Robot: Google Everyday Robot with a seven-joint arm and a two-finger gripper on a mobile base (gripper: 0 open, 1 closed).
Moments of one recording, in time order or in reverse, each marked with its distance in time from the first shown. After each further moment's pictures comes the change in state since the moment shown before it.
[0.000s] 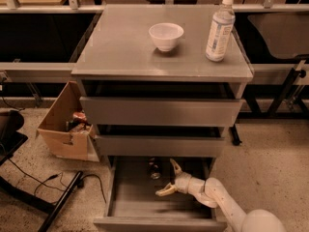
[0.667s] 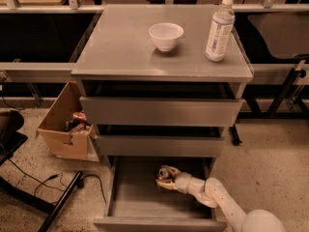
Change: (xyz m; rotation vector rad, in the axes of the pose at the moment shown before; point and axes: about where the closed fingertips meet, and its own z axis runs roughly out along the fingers) arm 0.000 0.000 0.000 0.000 0.000 0.000
